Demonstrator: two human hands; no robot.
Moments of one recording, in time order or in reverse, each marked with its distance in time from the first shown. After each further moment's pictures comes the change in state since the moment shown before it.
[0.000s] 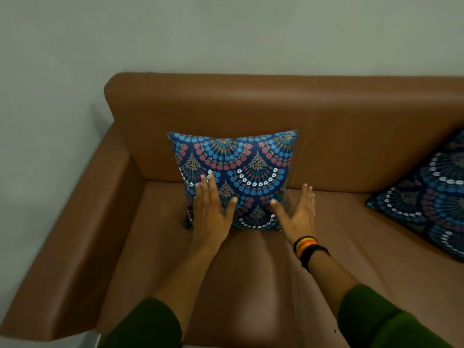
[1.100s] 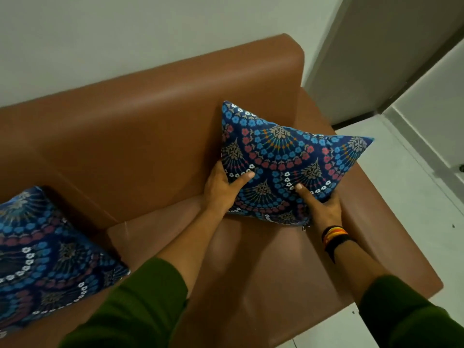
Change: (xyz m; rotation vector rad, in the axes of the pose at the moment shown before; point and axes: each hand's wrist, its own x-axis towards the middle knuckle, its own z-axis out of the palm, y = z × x) left_hand 0.048 0.435 0.349 -0.432 -0.526 0.080; right_hand 0.127 0.326 -0.411 0.547 0.443 0.513
